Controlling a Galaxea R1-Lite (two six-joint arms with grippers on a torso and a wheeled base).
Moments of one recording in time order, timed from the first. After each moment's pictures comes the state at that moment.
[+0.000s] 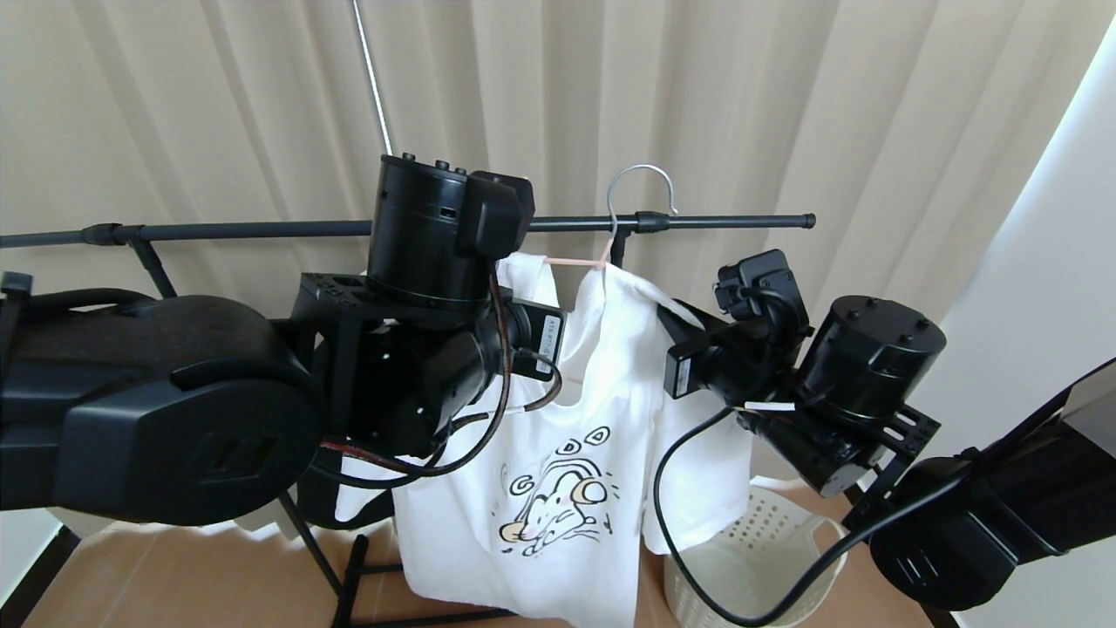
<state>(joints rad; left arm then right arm) -0.80 1.76 -1.21 -0.19 0.54 -0.04 0.62 1.94 -0.75 -1.26 -0.21 -0.08</state>
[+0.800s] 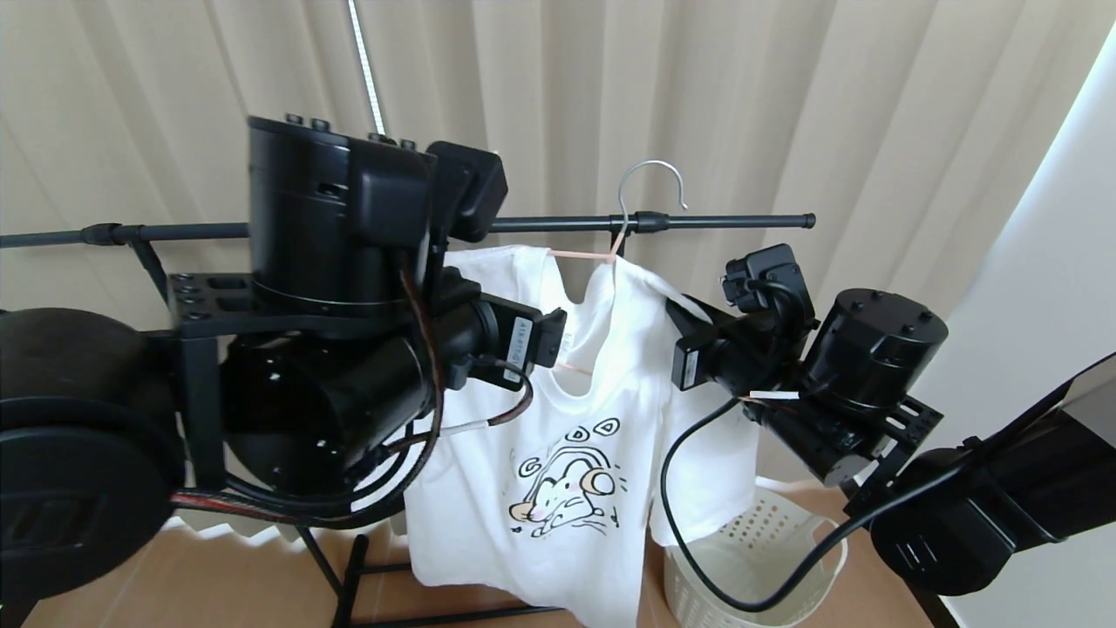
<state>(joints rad) -0.83 1.62 -1.11 -0.22 0.53 0.05 0.59 1.94 -0.76 -1.25 -0.20 -0.08</state>
